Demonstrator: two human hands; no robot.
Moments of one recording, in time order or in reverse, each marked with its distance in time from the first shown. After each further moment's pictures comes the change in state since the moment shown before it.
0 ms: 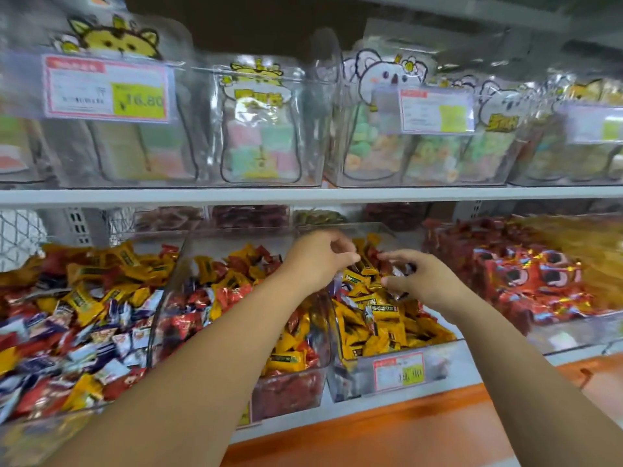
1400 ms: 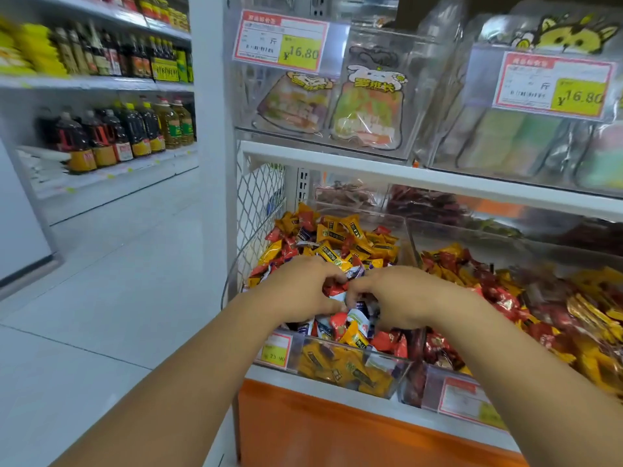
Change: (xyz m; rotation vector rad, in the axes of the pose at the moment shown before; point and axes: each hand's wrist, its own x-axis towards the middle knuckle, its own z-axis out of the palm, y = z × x) left_hand -0.180 -0.182 -0.218 0.502 -0.073 -0.222; right_hand -0.037 -0.203 0.278 -1.082 -0.741 -0.666
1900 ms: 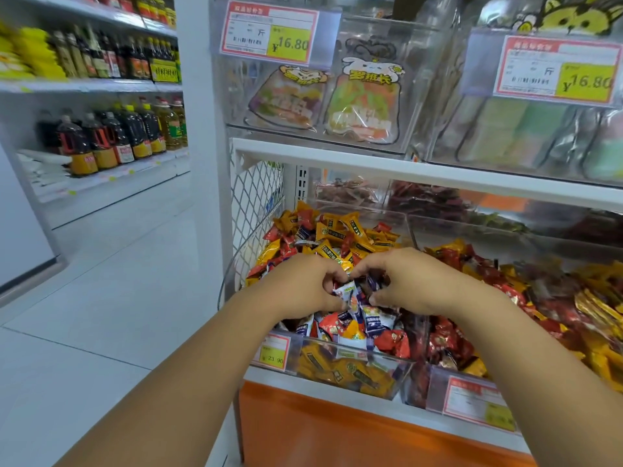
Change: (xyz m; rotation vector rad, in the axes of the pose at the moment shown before) left_hand 0.002 0.003 -0.004 -0.124 -0.004 -0.010; right_hand -0.006 0.012 -0.005 0.314 0.209 0.058
